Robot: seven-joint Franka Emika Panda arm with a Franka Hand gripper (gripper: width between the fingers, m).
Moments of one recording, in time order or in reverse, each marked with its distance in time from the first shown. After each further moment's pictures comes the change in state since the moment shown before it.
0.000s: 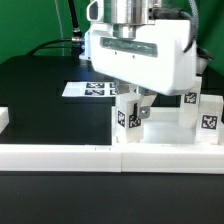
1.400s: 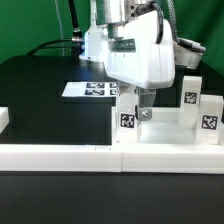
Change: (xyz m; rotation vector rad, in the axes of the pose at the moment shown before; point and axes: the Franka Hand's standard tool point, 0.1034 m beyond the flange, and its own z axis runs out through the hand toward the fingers) arm 0.002 -0.004 -0.001 0.098 -0.035 -0.108
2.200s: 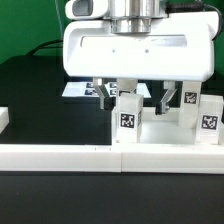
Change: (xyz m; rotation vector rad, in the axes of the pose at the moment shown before) arm 0.004 -0.006 -0.005 -0.044 0.042 -0.821
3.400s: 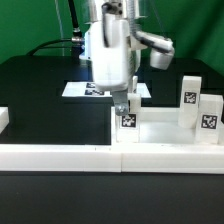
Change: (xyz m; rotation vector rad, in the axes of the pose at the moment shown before) arm -0.003 0.016 0.000 0.007 -0.126 1.348
